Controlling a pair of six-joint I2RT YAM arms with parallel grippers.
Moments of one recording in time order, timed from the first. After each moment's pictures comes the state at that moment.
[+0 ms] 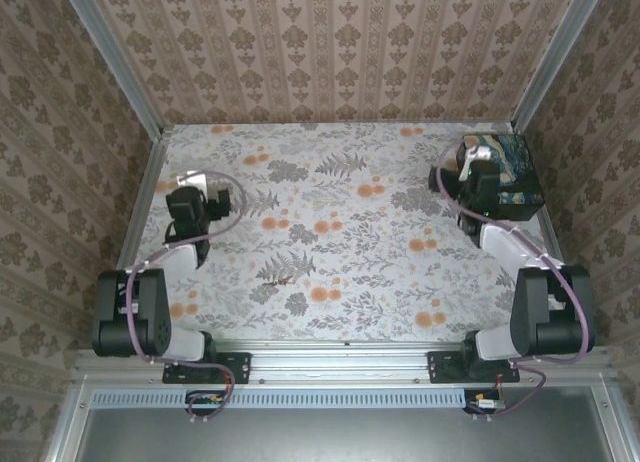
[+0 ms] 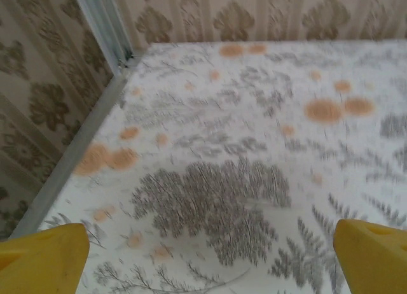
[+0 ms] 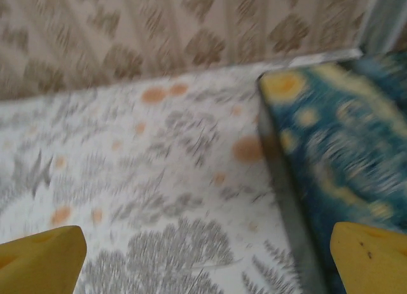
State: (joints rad) left arm -0.04 1.39 0.63 0.36 -0.19 0.01; right arm -0.06 1.40 0.85 0.12 0.10 0.17
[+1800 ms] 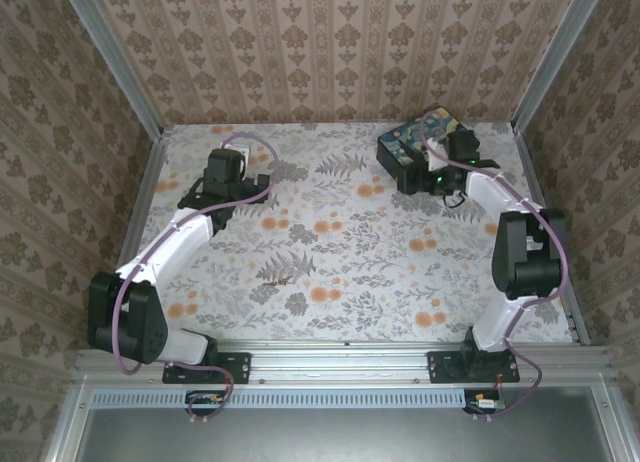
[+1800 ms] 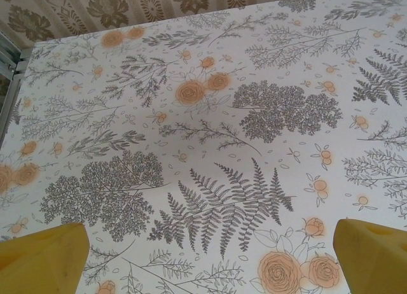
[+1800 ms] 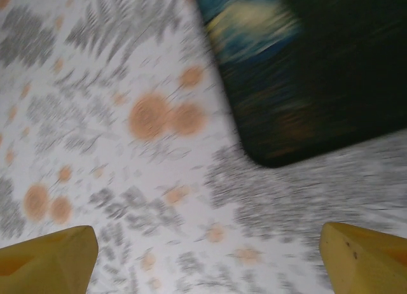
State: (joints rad) left arm -0.35 1.40 1.04 -0.30 -0.22 -0.03; right arm -0.02 1.77 1.30 -0.48 -0.39 0.03
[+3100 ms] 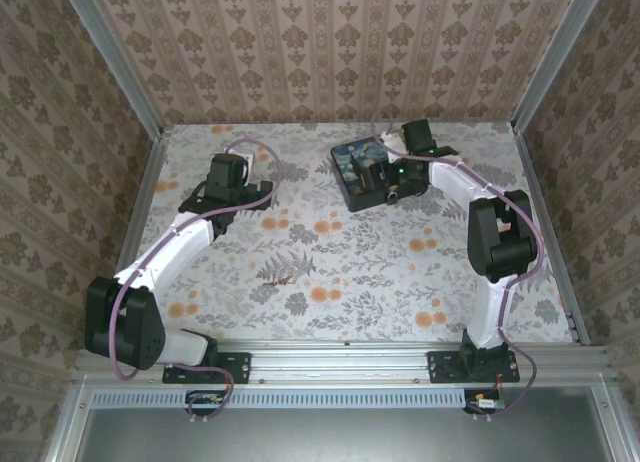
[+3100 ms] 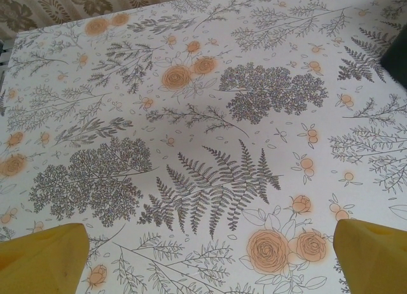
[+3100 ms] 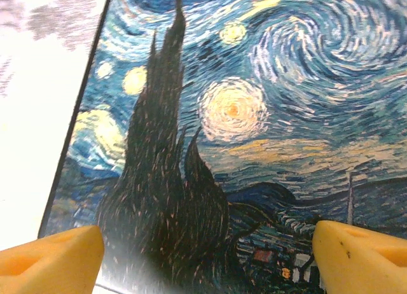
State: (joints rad) left arm -0.37 1.37 1.01 -0.33 -0.21 -0.03; right arm 0.23 1.95 1.49 -0.45 -0.35 -0.04
